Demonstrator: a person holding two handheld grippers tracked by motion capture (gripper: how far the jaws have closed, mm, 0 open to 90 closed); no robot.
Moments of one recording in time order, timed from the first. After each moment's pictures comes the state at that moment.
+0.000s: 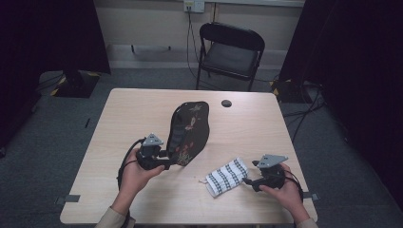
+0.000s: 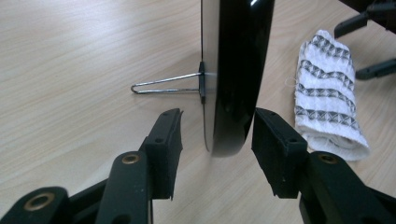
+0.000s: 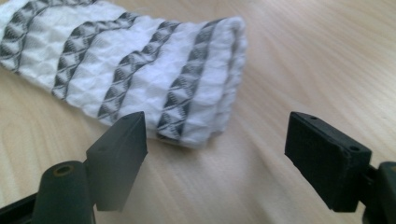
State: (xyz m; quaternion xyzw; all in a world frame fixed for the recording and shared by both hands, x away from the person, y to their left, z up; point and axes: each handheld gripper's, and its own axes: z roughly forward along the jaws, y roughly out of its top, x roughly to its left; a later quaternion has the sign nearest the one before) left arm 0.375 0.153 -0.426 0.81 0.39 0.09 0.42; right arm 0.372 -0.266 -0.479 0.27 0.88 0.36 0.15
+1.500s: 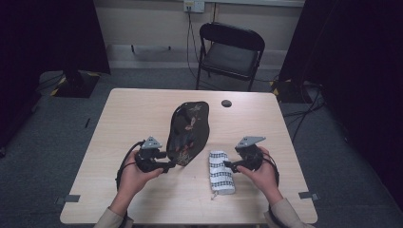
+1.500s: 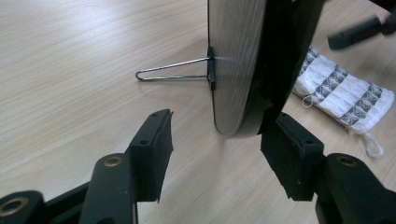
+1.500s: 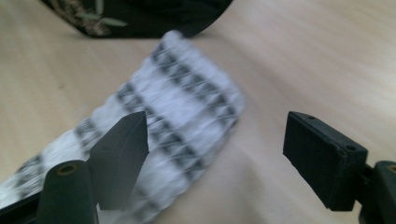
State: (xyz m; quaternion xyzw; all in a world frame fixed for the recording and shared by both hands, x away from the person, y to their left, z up) left arm 0.379 0.160 -0.439 0.82 0.39 0.09 0.42; right arm 0.409 -0.196 -0.459 0.32 0.87 0.36 0.13
